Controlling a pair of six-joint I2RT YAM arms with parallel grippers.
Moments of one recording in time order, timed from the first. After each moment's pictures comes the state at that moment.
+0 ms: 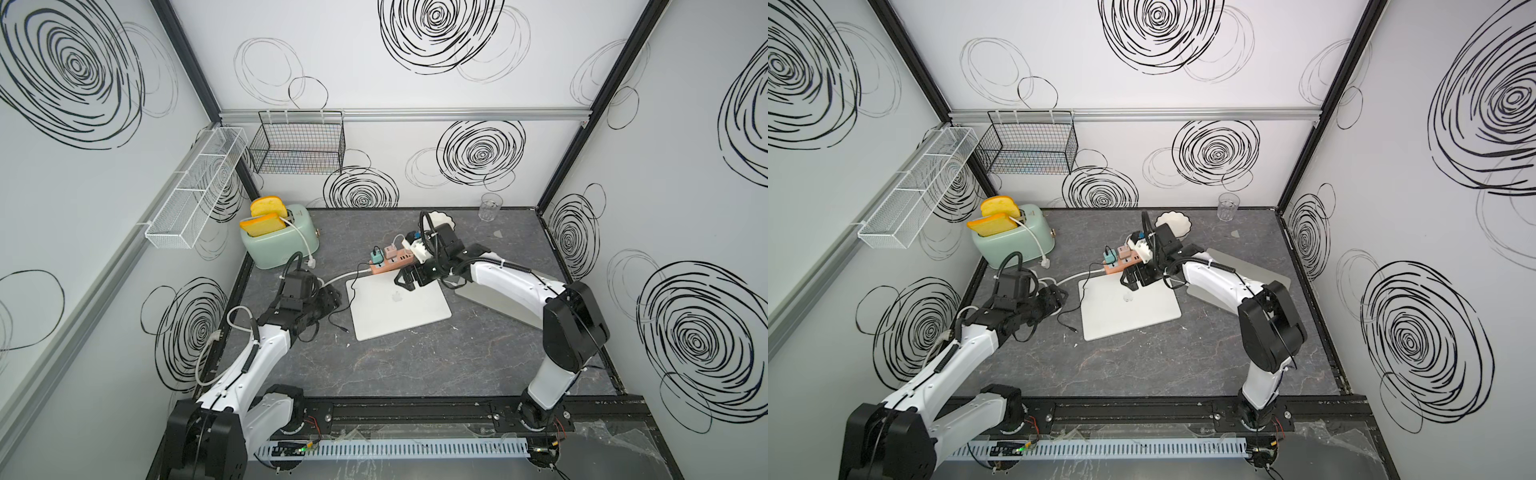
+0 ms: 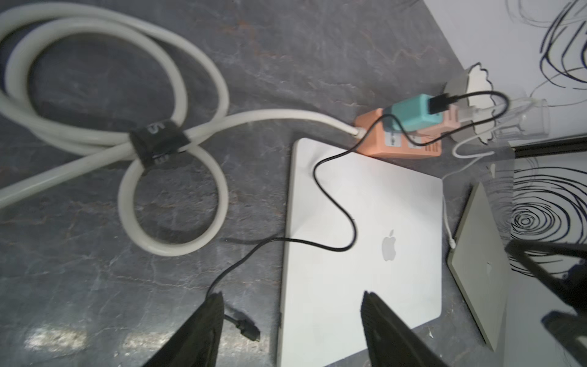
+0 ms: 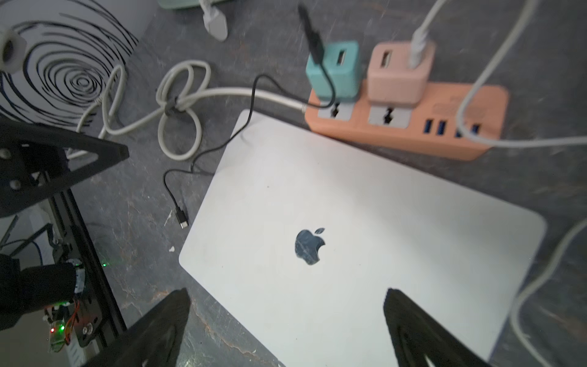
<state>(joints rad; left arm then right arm) -0.15 1.07 0.65 -0.39 0.19 -0.73 0.60 1.74 1.38 -0.50 -0.39 0.15</state>
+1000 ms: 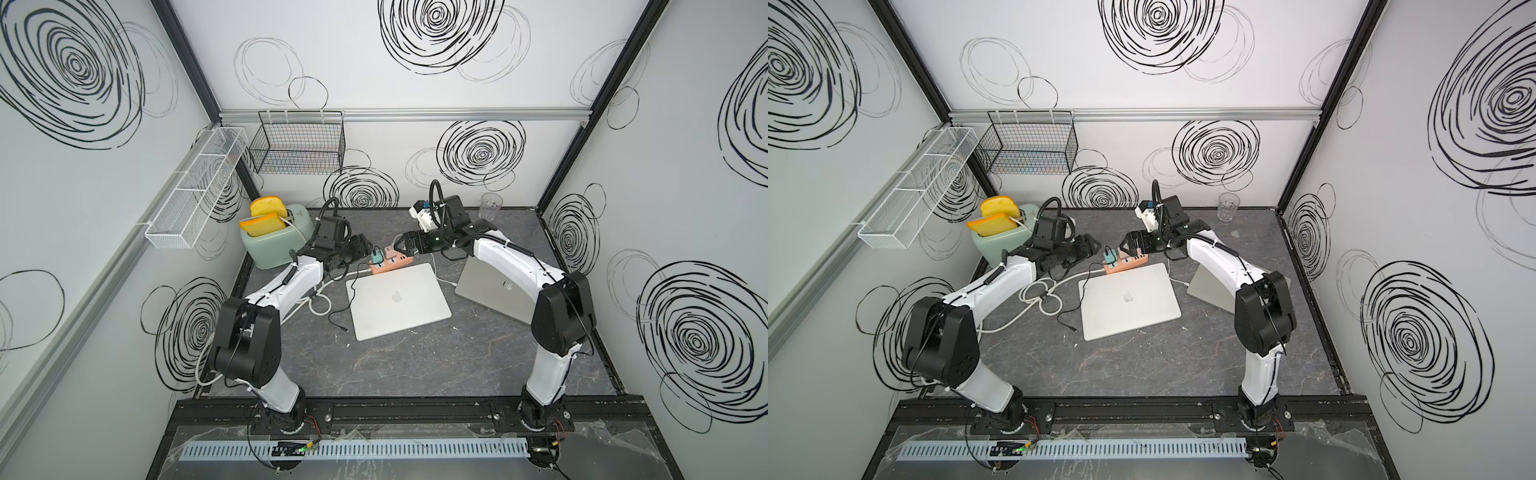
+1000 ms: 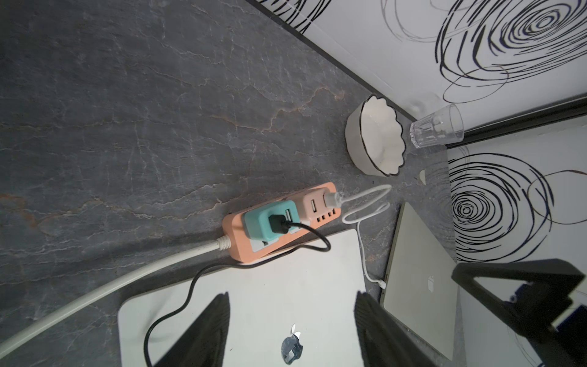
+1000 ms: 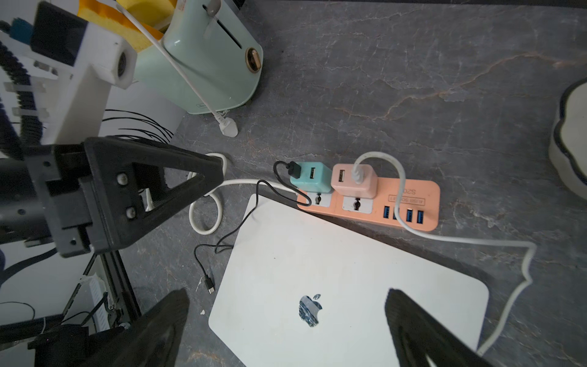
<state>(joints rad) -0.24 1.64 1.19 -0.28 0.26 -0.69 0.52 1.86 1.62 -0.52 -0.49 0.28</state>
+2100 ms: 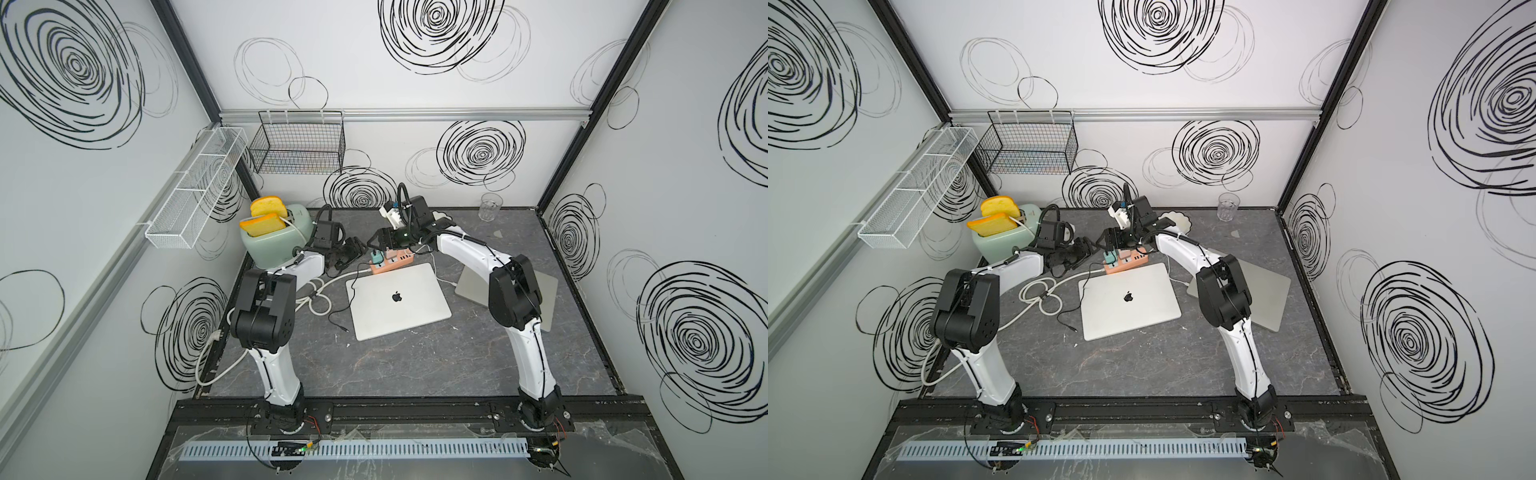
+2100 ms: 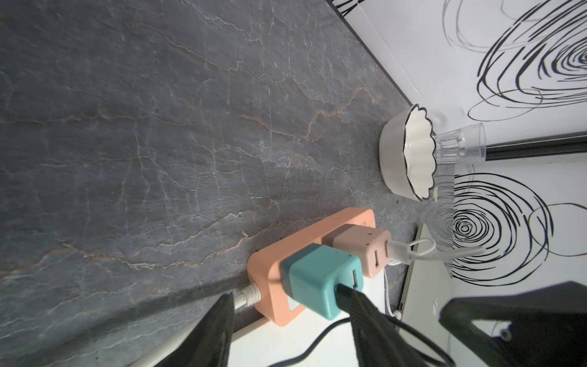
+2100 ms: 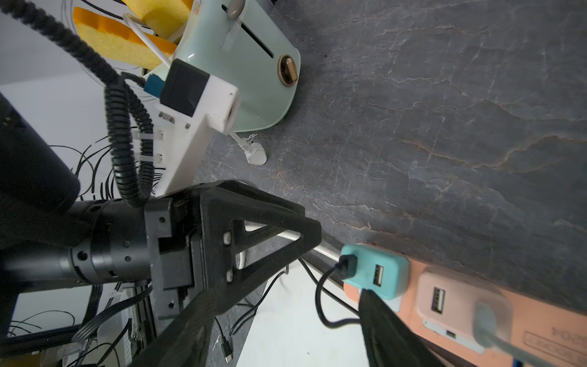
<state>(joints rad) -0.14 1.86 1.19 -0.11 0.40 -0.73 0.60 2.24 1.96 -0.44 -0.57 0.38</state>
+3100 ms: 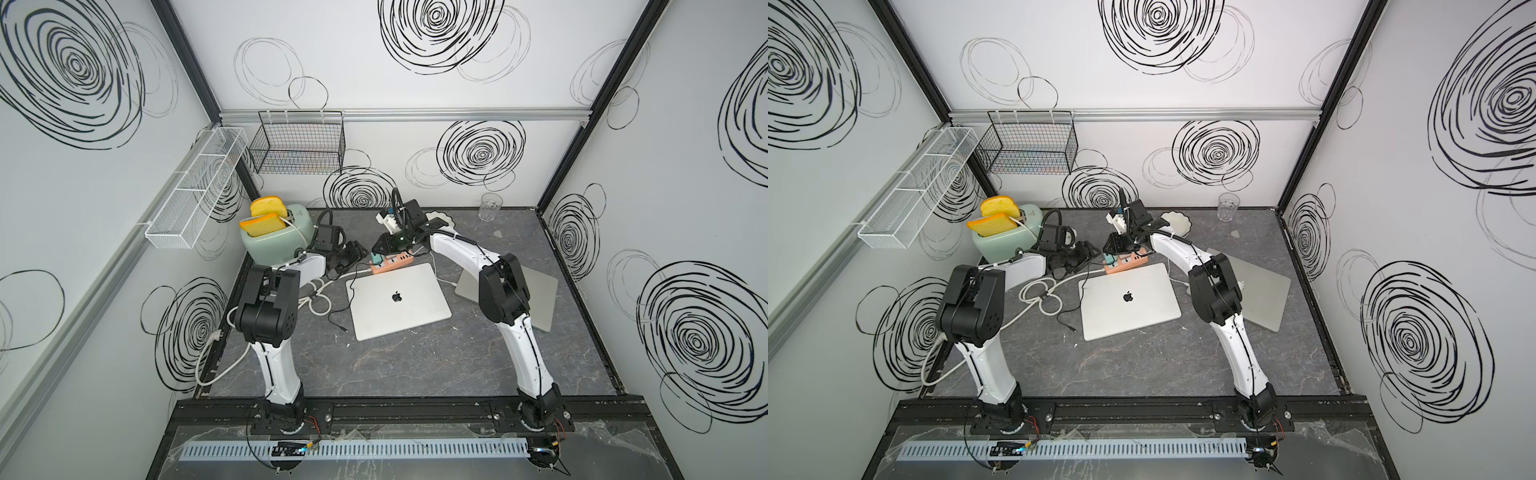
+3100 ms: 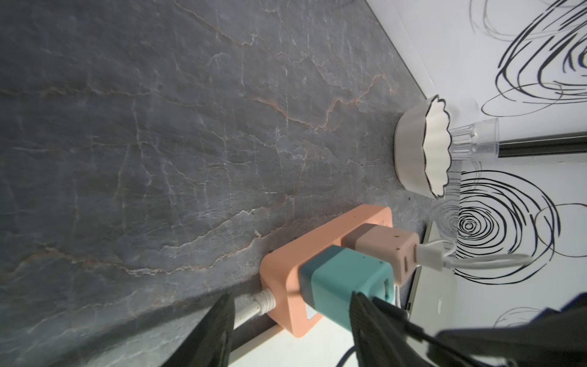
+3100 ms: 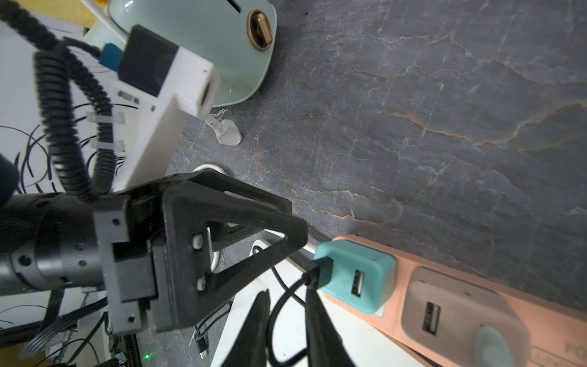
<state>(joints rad) -0.14 1.93 1.18 -0.08 0.43 -0.74 0.61 2.34 2.07 -0.56 -0.55 0.32</state>
